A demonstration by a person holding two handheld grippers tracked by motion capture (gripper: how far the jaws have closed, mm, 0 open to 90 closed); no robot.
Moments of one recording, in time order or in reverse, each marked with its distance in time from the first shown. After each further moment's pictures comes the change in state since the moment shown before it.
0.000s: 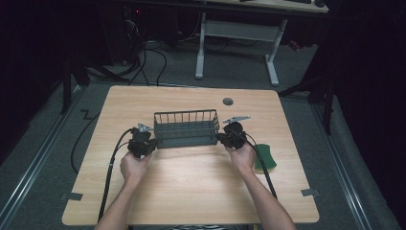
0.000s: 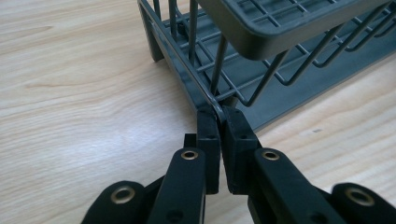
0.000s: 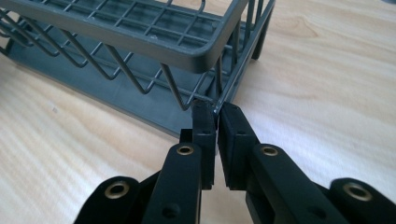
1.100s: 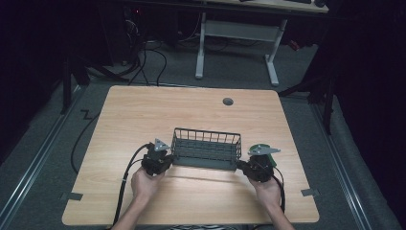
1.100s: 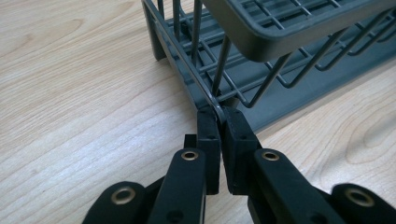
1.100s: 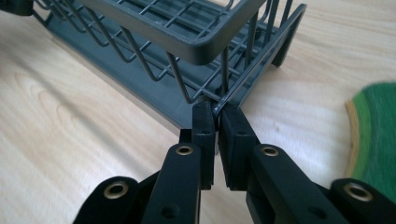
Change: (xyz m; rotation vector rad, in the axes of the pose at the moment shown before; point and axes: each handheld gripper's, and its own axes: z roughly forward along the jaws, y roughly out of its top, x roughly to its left) left arm -0.064 -0.023 -0.016 0.013 -0.125 0.110; right arm 0.001 -0.097 -0.083 -0.020 0.021 -0.007
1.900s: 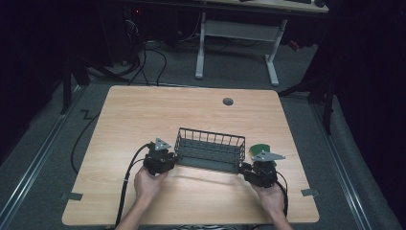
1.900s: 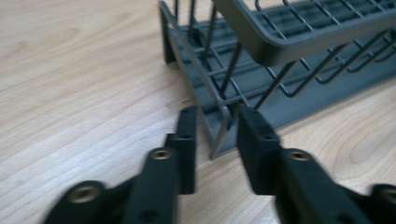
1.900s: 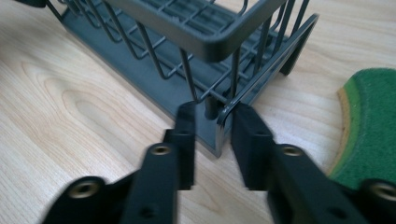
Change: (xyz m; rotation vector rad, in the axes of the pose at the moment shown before) left arm -0.001 0.000 -0.002 -0.058 -0.007 -0.044; right arm 0.001 -0.014 -0.010 -0.048 -0.009 -0.022
